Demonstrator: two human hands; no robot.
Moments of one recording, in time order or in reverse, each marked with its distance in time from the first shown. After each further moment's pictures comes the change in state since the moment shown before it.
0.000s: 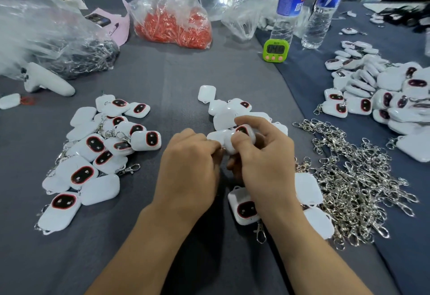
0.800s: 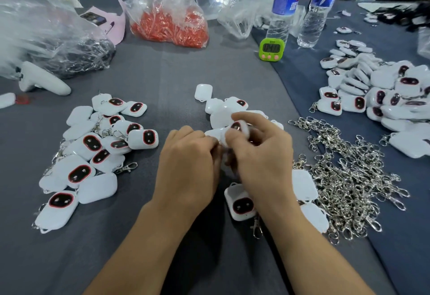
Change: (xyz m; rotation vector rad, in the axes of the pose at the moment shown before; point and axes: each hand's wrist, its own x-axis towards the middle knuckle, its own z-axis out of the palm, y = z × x) left_hand 0.000 -0.002 0.010 0.018 0.016 -0.001; right_hand -0.003 -0.002 -0.001 -0.067 0.013 -0.059
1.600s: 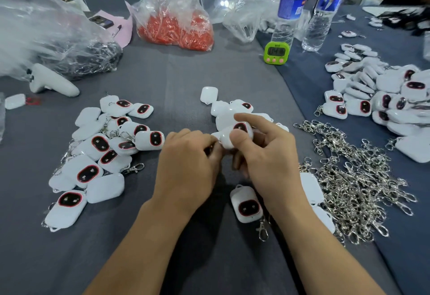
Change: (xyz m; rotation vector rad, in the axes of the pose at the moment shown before) left_hand 0.002 -0.009 0.000 -0.084 0.048 -0.074; right_hand 0.005 -0.002 -0.006 0.045 -0.128 0.007
